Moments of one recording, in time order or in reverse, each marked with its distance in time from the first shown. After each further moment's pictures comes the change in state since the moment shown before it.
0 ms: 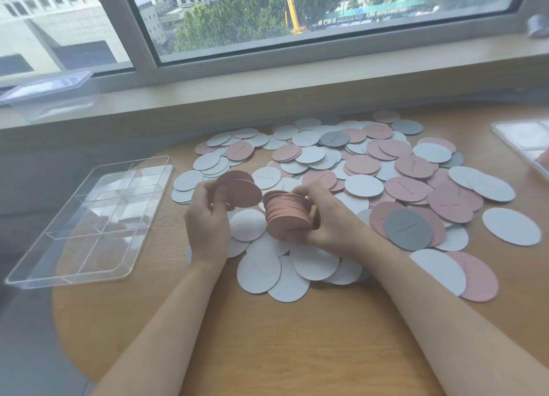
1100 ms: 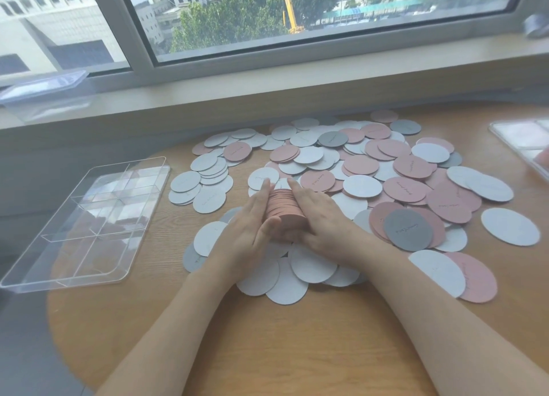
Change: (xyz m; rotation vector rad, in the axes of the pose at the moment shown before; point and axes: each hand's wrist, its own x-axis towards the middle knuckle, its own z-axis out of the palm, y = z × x) left_hand -0.020 0.009 0.009 0.357 -0.745 0.221; right_hand 0.004 -0.002 0.006 -0.394 -0.091 -0.031
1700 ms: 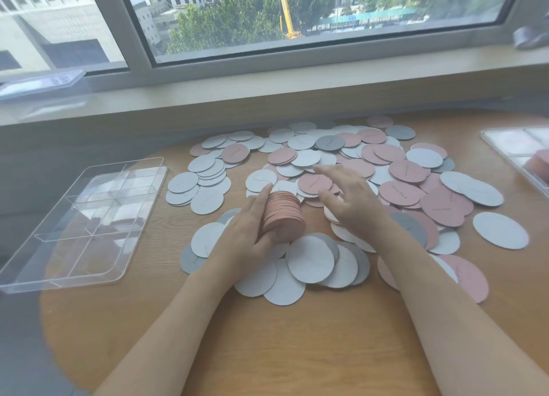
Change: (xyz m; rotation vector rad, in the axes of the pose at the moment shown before) left_hand 0.003 0.000 0.004 0.047 0.020 0.009; right_hand 0.003 0.027 -0.035 0.122 0.302 0.125
